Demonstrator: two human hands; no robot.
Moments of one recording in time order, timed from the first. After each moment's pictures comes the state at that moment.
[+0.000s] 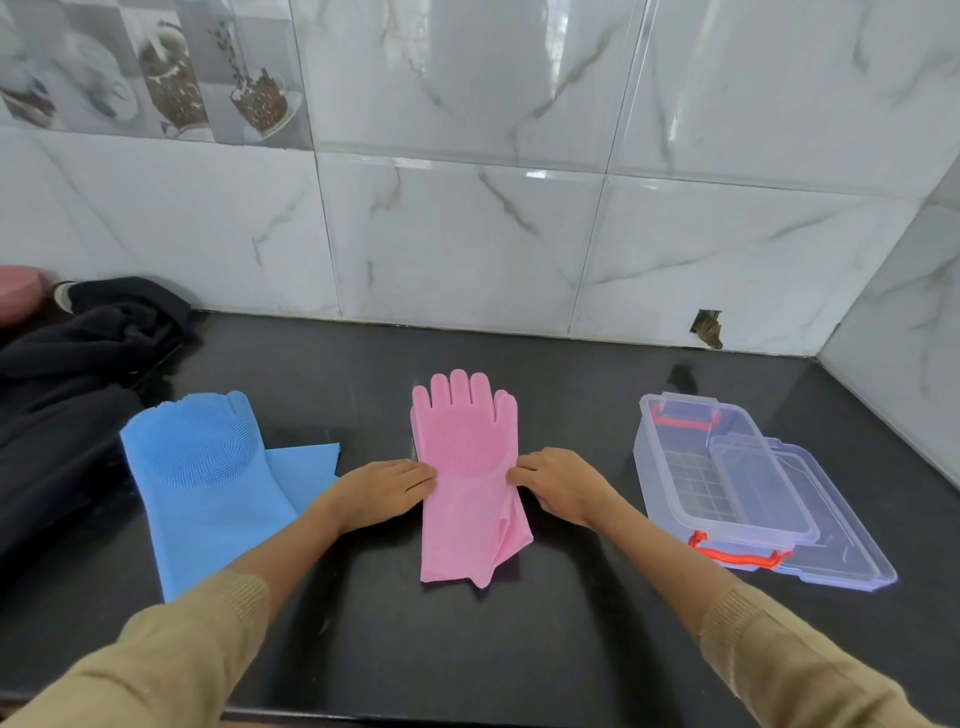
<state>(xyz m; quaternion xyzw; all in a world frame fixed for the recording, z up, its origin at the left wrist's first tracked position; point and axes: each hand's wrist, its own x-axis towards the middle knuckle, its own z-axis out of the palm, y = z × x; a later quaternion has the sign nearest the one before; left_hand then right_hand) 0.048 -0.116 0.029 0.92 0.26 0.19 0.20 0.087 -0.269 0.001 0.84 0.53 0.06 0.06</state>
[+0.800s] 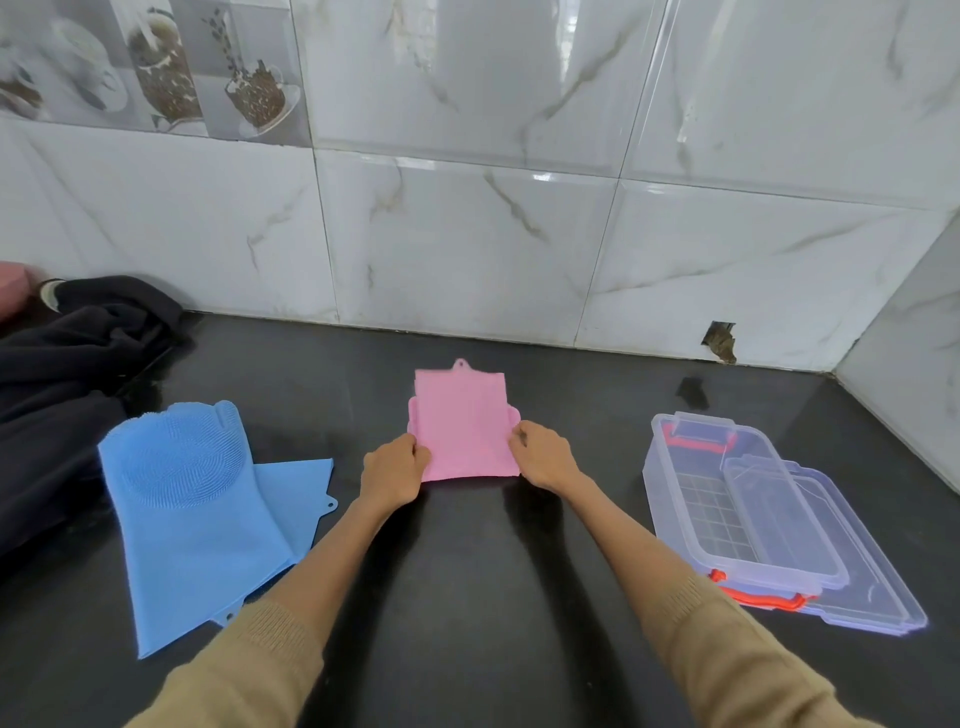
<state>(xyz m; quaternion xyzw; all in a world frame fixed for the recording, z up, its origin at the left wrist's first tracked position) 0.038 -0.030 -0.005 0.95 0.21 0.03 0.24 0.125 -0.214 0.012 0.95 0.18 -0.08 -0.24</state>
